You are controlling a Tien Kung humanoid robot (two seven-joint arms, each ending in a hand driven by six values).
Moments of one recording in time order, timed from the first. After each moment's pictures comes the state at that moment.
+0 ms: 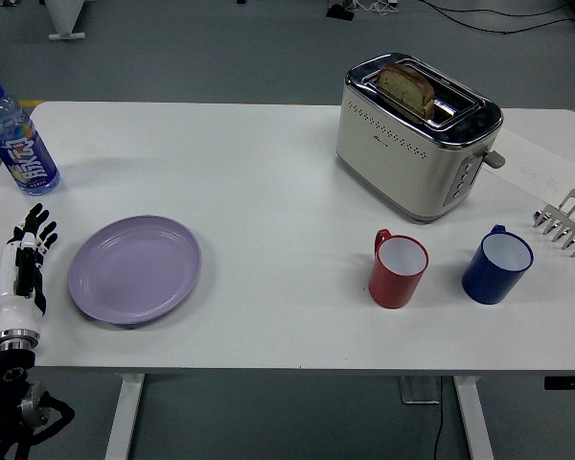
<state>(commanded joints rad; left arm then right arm) -0.13 0.02 -1.61 -0.96 1.19 0.12 -0.48 0.19 -0.14 1.07 0.18 -1.38 -0.12 -0.17</state>
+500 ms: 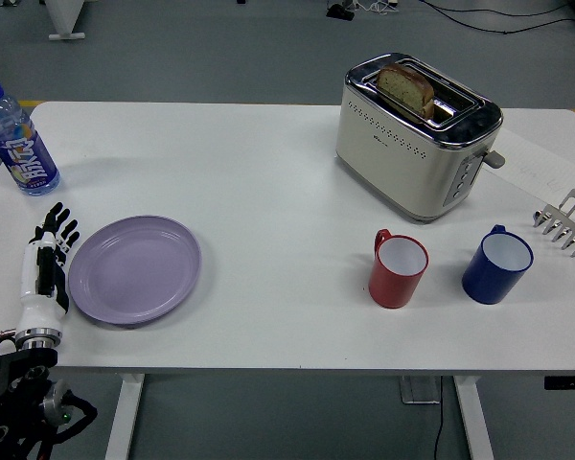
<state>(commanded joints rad) -0.14 0.00 -1.53 -0.97 1.12 0.14 -0.50 0.20 -0.15 1.07 0.18 -1.37 -0.12 -0.17</state>
